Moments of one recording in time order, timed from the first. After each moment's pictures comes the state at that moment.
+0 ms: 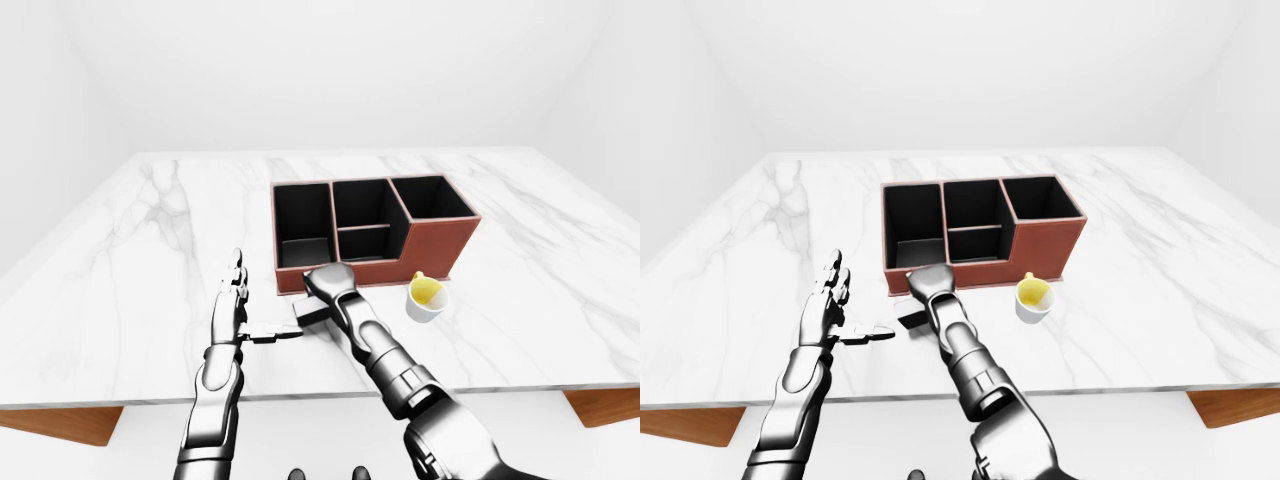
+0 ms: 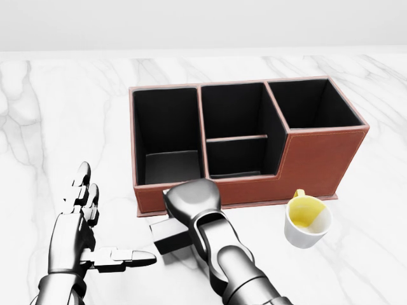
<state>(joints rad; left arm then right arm) -0.02 0.03 0.05 0.05 0.00 -0.03 -0.02 -0.66 0.16 0.23 0.88 -1.45 0.09 0.02</state>
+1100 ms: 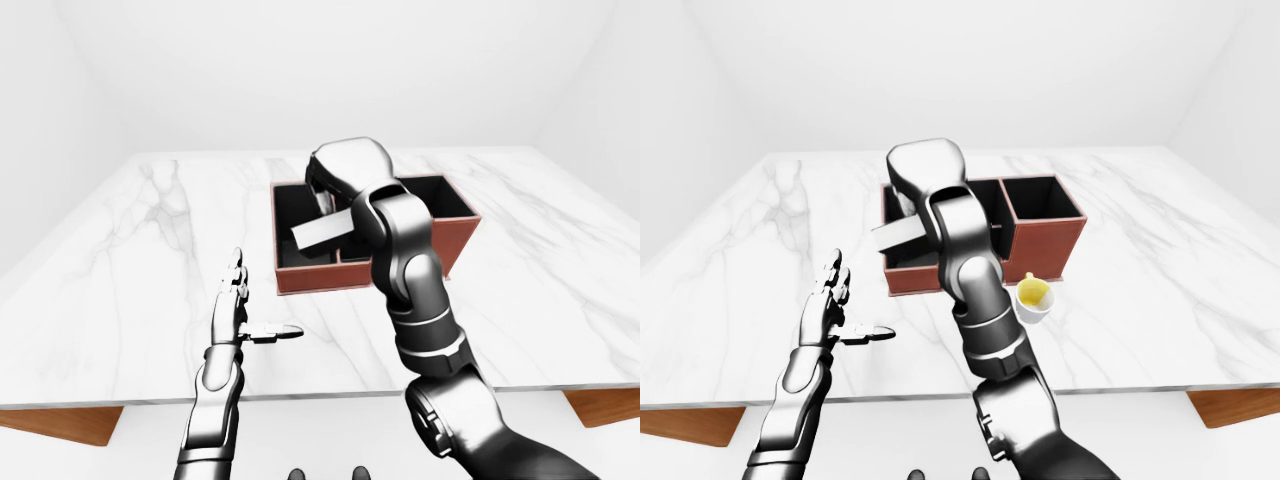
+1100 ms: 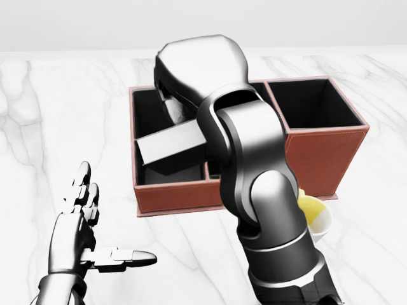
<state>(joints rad) -0.02 0.03 0.05 0.04 0.01 -0.03 -0.02 -0.85 0.11 0.12 -0.01 -1.51 0.09 0.67</state>
